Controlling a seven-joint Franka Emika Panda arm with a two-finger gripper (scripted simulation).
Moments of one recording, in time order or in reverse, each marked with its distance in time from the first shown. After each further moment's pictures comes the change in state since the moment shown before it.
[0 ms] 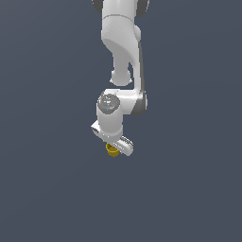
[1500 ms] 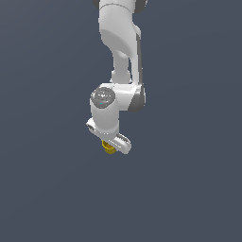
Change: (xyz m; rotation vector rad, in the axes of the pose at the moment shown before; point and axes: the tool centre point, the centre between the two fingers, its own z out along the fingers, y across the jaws) arm 0.012 0.007 -0.030 -0.001 -0.002 0.001
